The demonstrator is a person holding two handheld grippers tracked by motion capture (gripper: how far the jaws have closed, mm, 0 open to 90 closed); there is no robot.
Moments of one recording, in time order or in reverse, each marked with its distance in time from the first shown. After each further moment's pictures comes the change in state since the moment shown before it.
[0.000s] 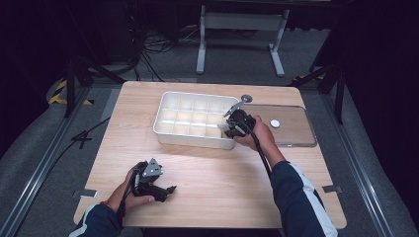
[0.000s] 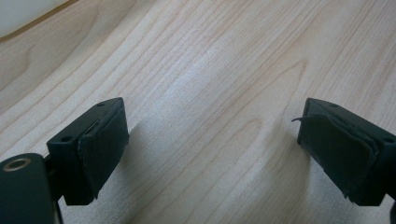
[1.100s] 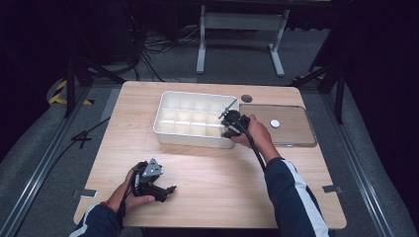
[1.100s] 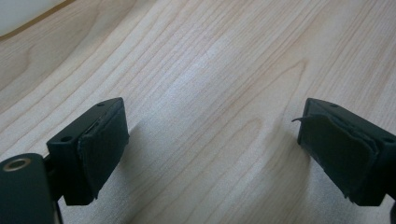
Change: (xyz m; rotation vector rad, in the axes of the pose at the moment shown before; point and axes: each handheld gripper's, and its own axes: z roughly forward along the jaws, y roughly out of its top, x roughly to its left) left arm 0.000 0.000 0.000 0.001 -0.004 -0.005; right arm 0.000 0.011 0.019 0.146 0.006 -0.031
